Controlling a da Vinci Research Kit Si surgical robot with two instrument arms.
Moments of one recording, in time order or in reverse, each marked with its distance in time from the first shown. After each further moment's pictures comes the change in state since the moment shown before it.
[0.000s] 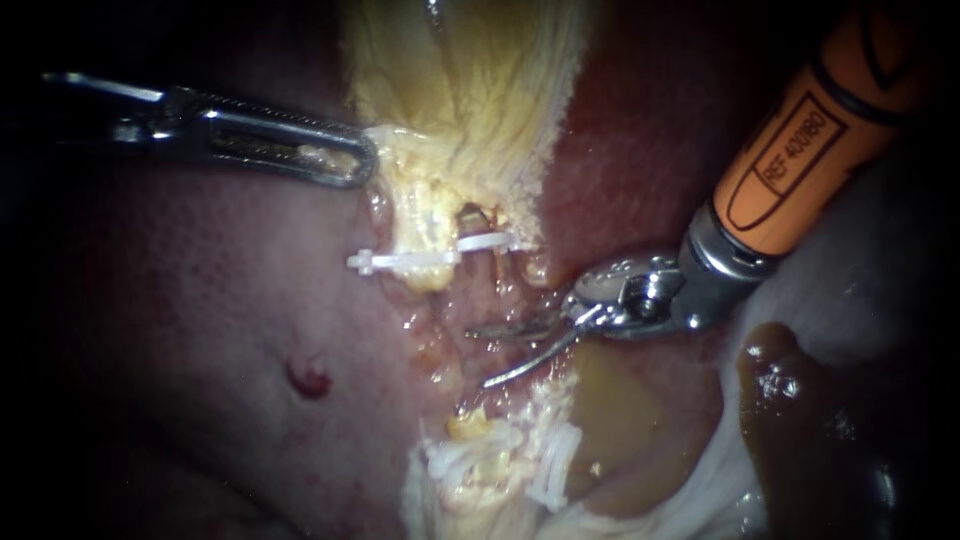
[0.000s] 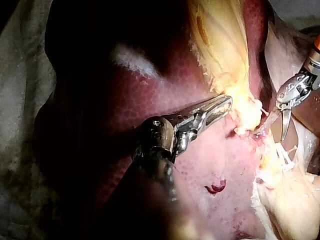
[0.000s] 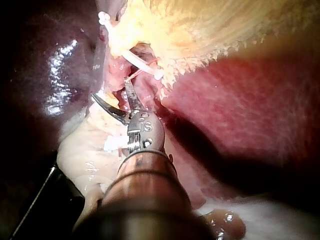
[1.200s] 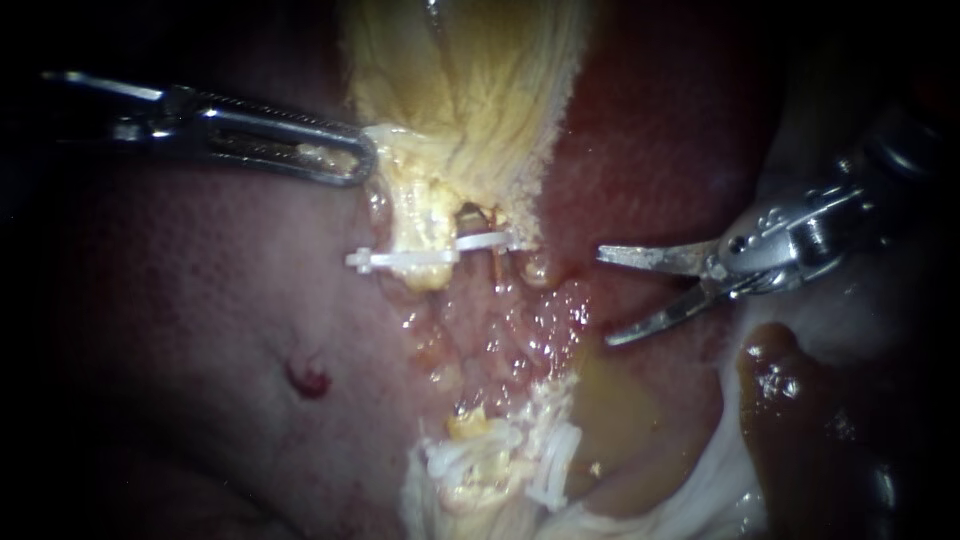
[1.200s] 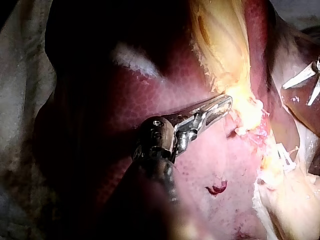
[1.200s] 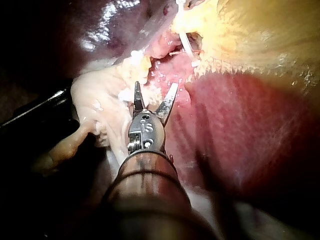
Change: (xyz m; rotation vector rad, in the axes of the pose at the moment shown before) right arm 0.003 -0.007 -0.012 -0.512 -0.116 -0.406; left arm 0.001 0.001 0.001 -0.008 -0.004 0.002
